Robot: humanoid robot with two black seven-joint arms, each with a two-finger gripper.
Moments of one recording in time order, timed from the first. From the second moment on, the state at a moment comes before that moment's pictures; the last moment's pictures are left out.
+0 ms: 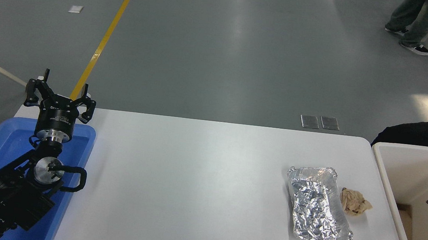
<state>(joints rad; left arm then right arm) -0.61 0.19 -0.96 -0.40 -0.12 -0.55 -0.56 0.86 -0.64 -0.71 0.41 -0.17 0.00 0.03</state>
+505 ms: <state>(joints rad) -0.61 0.19 -0.96 -0.41 -0.12 -0.55 -0.56 1.92 -0.69 -1.26 1.20 -0.38 0.17 0.03</state>
